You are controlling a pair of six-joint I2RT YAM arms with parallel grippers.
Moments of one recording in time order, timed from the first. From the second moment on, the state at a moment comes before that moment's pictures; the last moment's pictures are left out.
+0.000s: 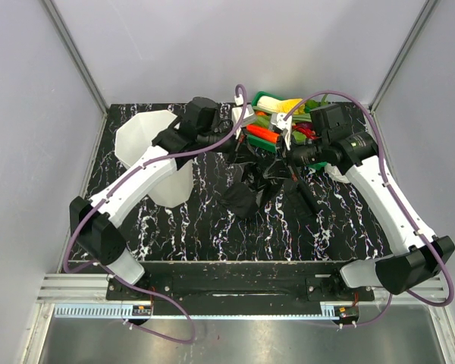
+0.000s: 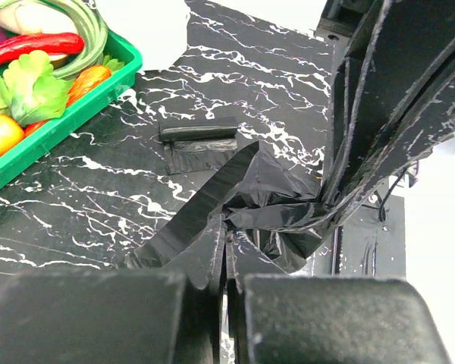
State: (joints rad) left arm -0.62 1.60 1.57 -0.46 0.77 0.11; right arm 0.40 1.36 1.51 -0.94 -0.89 -0.45
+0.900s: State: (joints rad) left arm -0.63 1.58 1.64 -0.73 0.84 0.40; right arm 0.40 1.36 1.58 -1.00 -0.77 -0.49
